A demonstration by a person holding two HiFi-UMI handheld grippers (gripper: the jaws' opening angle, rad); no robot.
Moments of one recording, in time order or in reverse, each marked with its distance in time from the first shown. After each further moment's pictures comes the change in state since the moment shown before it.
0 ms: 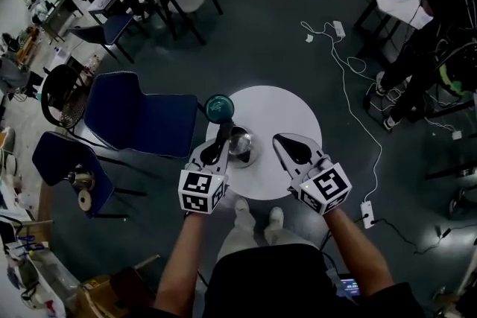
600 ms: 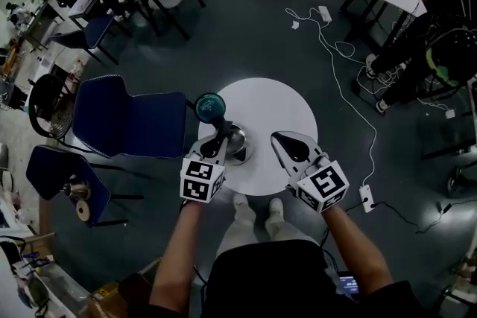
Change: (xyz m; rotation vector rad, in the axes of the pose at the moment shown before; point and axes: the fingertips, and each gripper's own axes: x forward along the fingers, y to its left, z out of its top) left arm 0.046 0.011 -0.046 0.063 0.196 -0.111; right arm 0.009 -0.016 -0.023 0.023 0.040 -0.094
